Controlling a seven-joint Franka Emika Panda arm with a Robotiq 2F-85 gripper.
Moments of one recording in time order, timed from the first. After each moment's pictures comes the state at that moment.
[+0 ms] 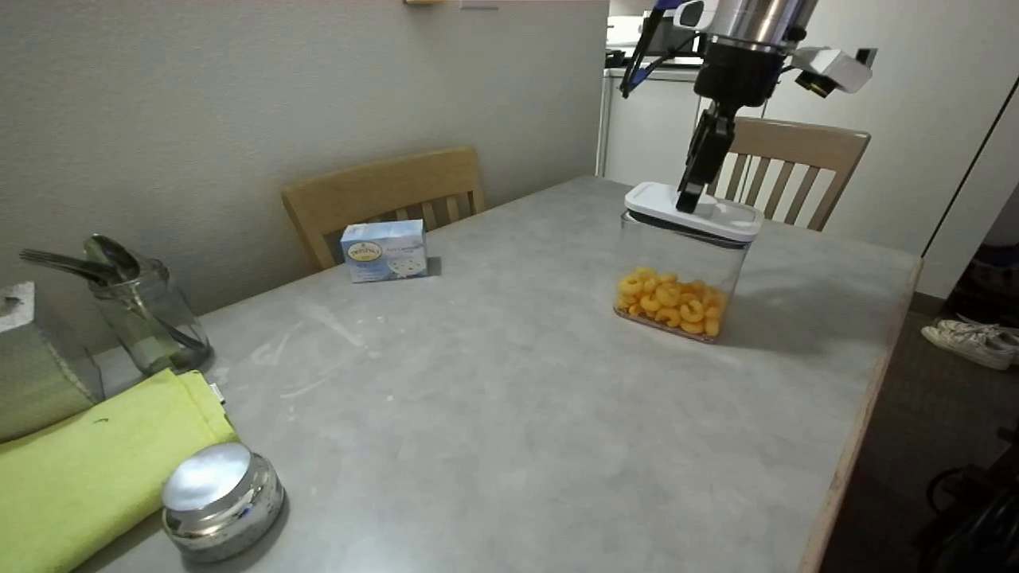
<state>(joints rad) -0.14 0.15 -0.03 -2.25 0.19 2.55 -0.79</state>
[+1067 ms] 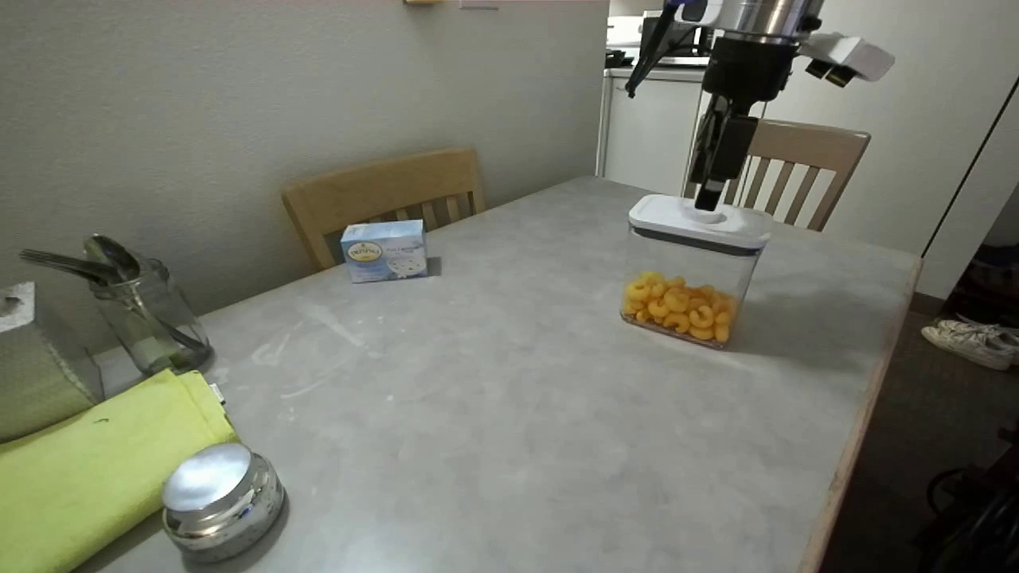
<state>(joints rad) -0.12 0.10 -0.03 -2.29 0.08 2.51 -0.75</state>
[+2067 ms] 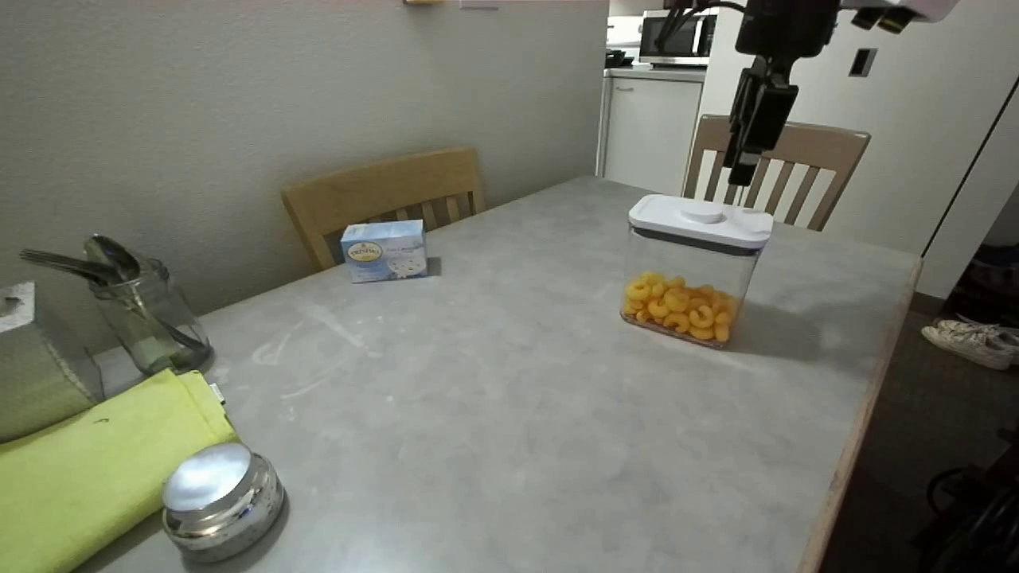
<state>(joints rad) -0.12 -0.02 -0.04 -2.32 0.00 2.38 -0.67</state>
